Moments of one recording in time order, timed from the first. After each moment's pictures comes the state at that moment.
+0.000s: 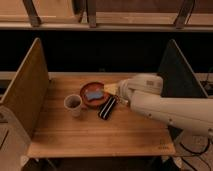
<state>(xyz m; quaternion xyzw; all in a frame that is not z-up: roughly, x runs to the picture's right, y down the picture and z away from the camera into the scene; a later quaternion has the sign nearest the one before) 0.070 -0.010 0.667 -0.03 -0.11 0.68 0.72</state>
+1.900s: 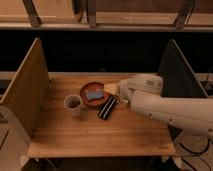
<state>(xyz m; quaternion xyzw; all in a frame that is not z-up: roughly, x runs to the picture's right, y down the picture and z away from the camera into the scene) 0.069 -0.011 0.666 -0.02 -0.11 0.68 0.72</state>
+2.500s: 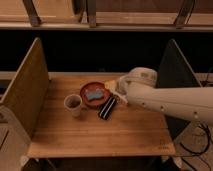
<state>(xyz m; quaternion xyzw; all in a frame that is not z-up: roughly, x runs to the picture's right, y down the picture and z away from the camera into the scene) 0.069 -0.029 0.711 -0.03 -0.08 0.67 0.74</state>
